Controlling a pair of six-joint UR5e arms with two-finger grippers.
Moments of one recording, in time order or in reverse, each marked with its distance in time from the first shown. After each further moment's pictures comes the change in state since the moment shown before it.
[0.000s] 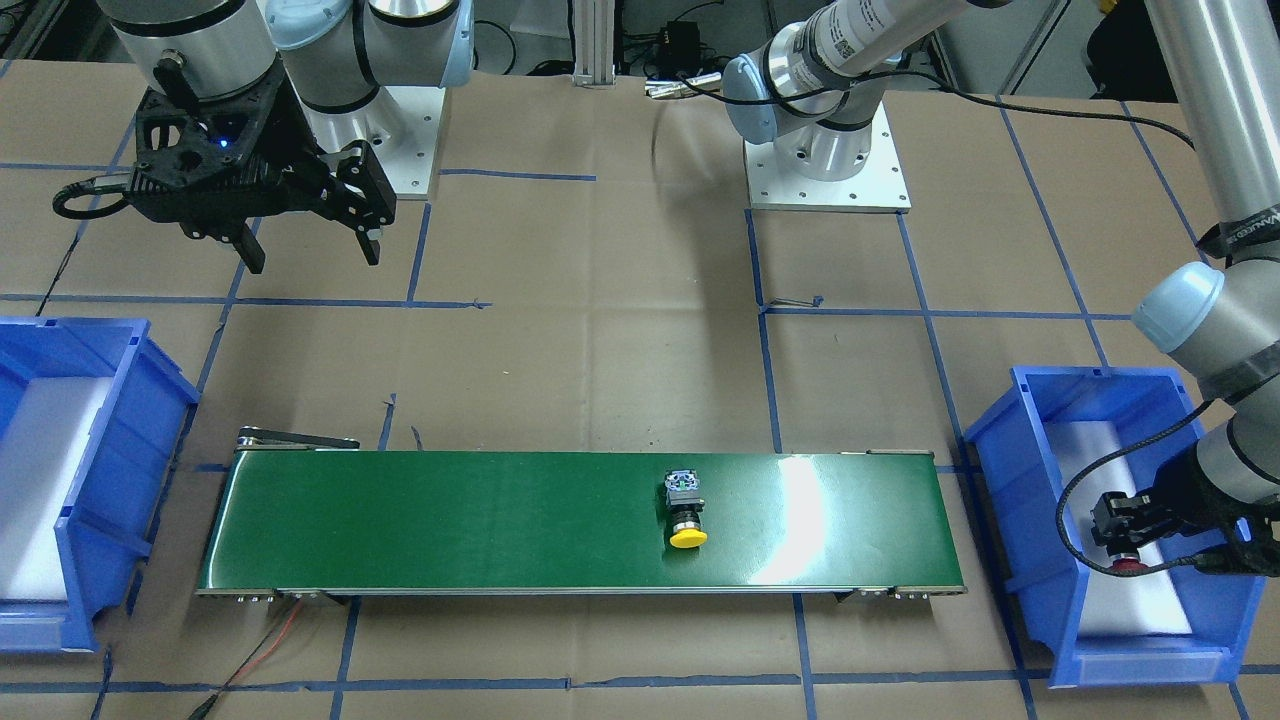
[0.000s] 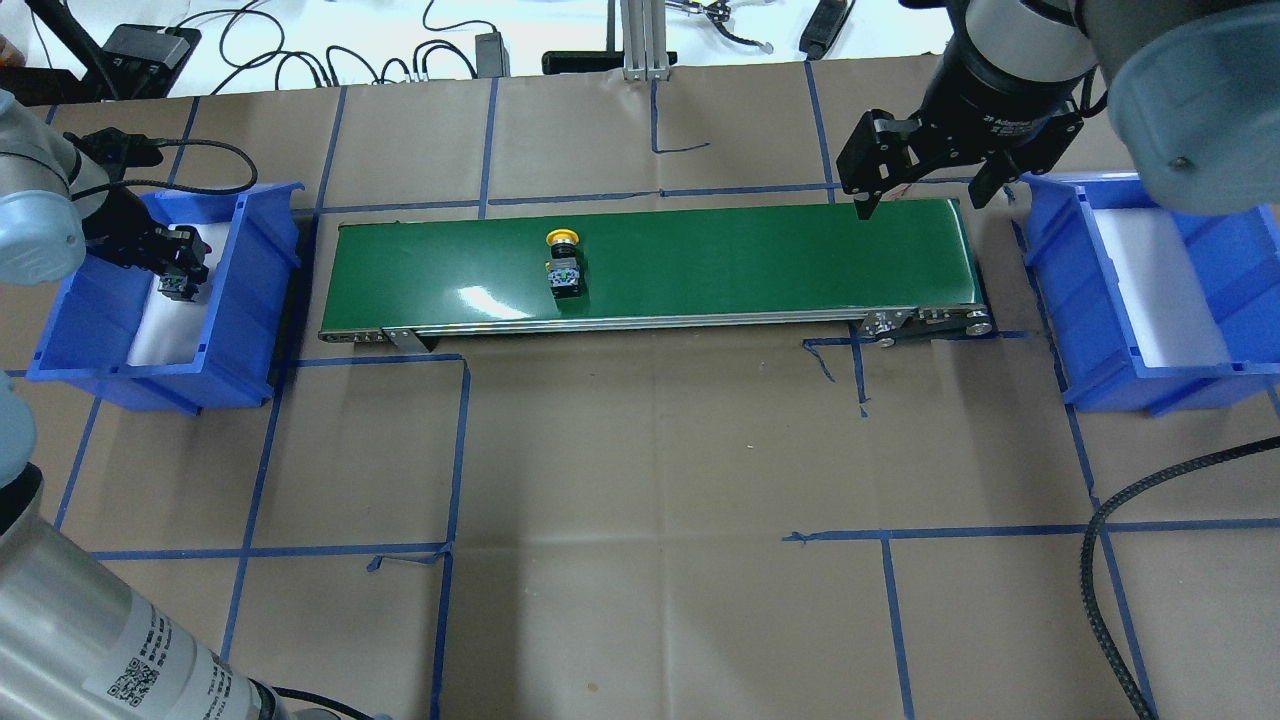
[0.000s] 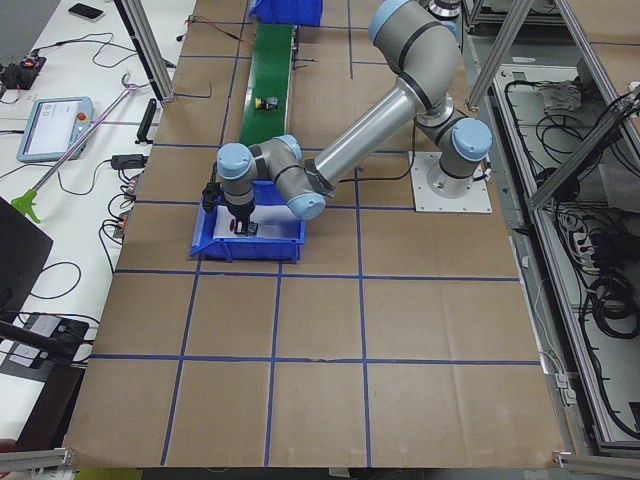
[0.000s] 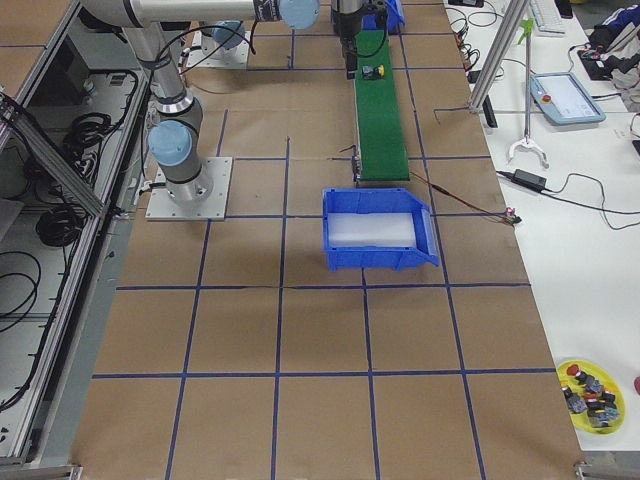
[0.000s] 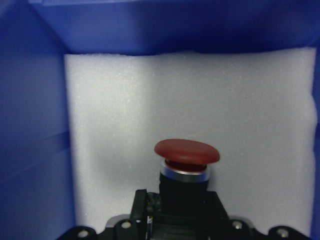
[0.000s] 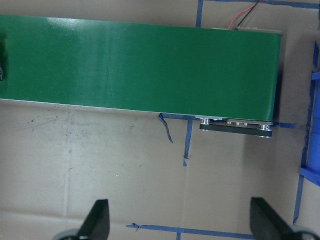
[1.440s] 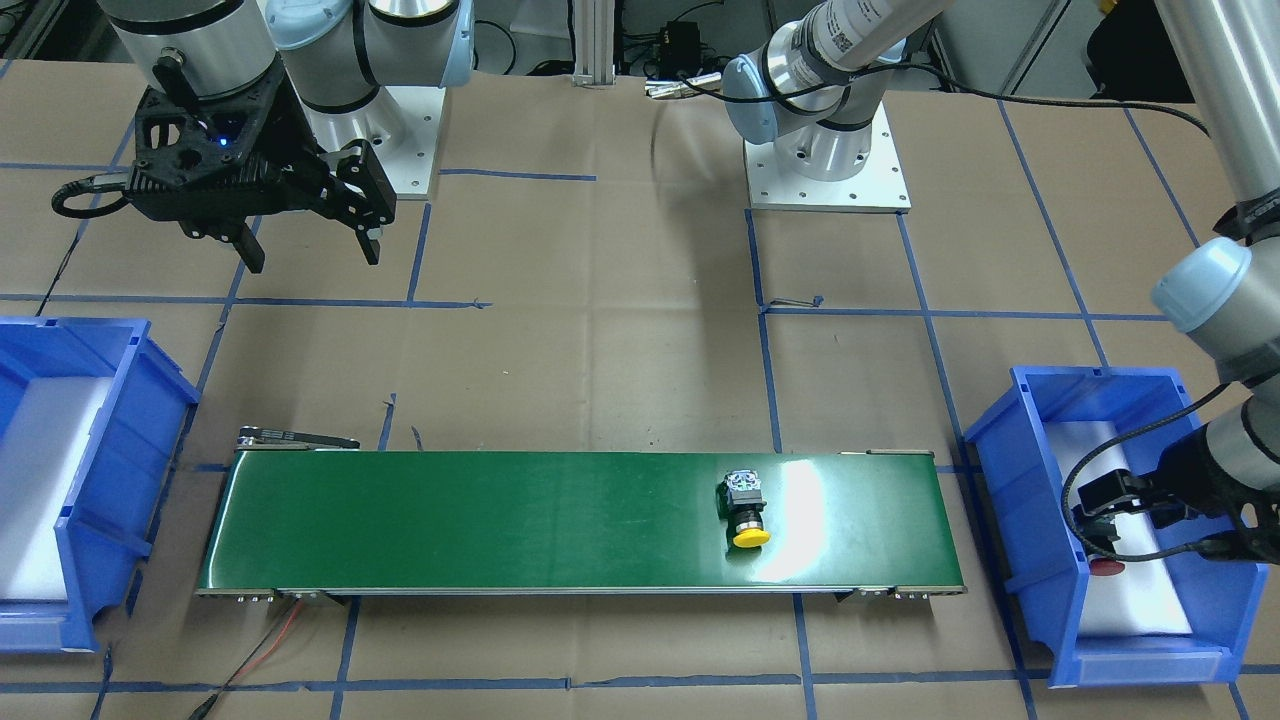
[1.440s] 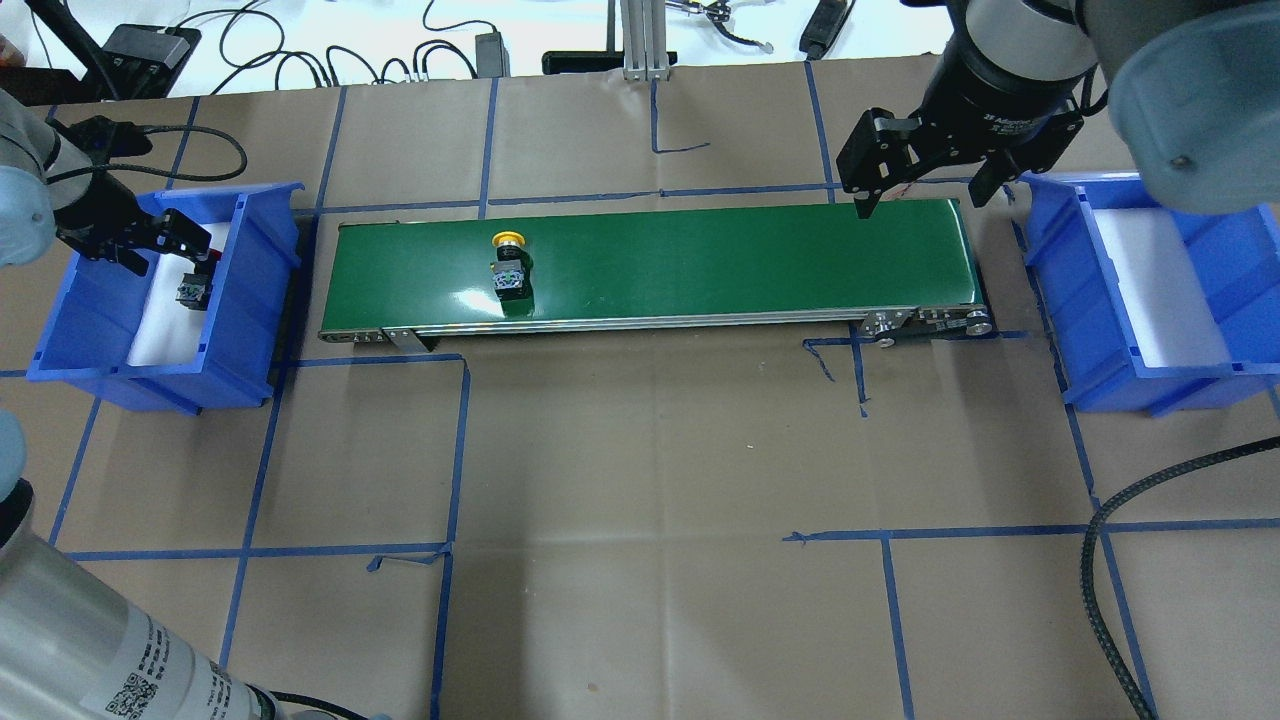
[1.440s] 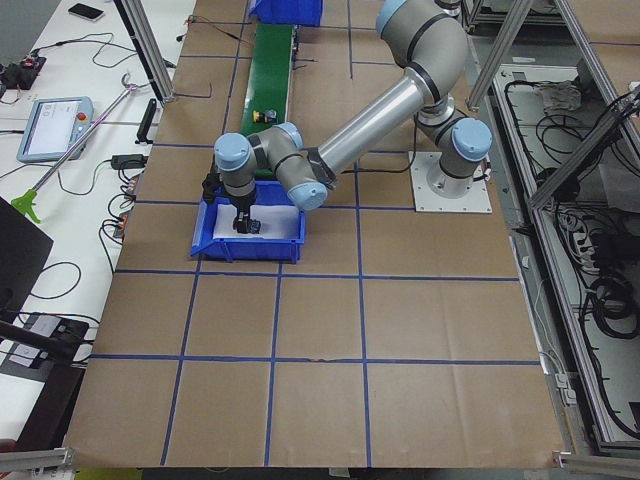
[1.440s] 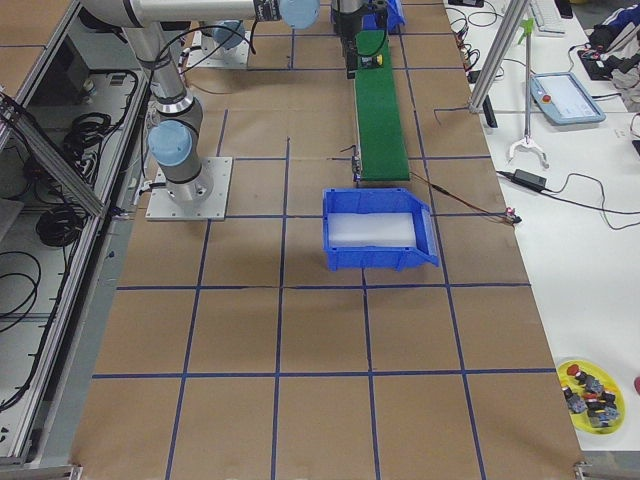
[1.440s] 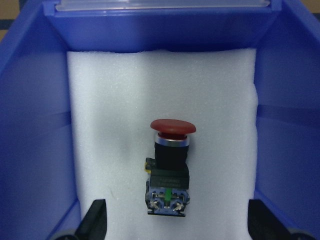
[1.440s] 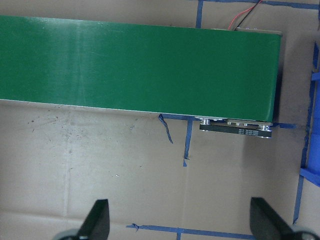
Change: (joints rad) left arm 0.002 0.021 -0.010 -0.062 -0.028 -0.001; right arm 0.000 0.000 -0.002 -0.001 0.000 0.000
